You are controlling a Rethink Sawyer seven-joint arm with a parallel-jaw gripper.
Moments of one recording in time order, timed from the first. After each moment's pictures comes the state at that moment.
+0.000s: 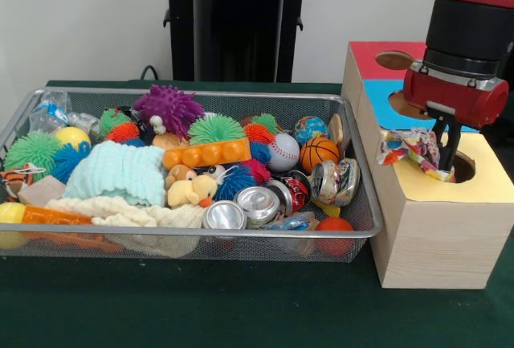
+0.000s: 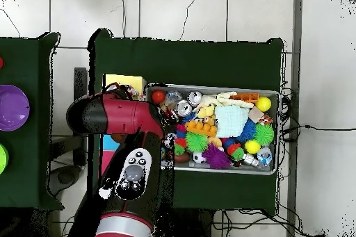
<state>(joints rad) 0.24 -0.46 -0.26 1.41 0.23 0.40 2.58</state>
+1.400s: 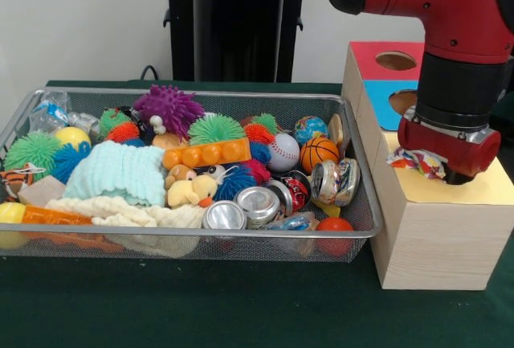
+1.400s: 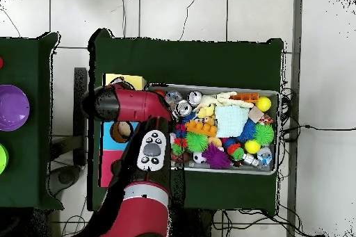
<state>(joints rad) 0.16 -0.36 -0.17 1.33 0.23 0.40 2.58</state>
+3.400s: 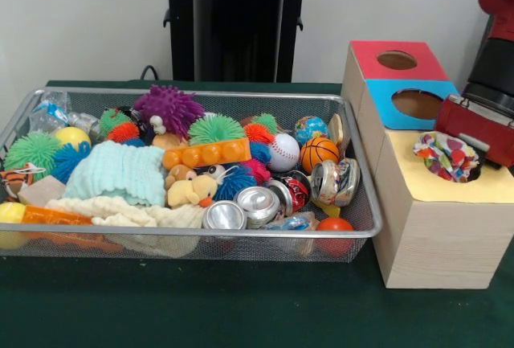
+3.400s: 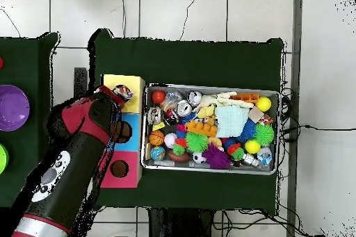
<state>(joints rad) 0.55 -0.09 -0.70 1.13 0.27 0.42 2.65</state>
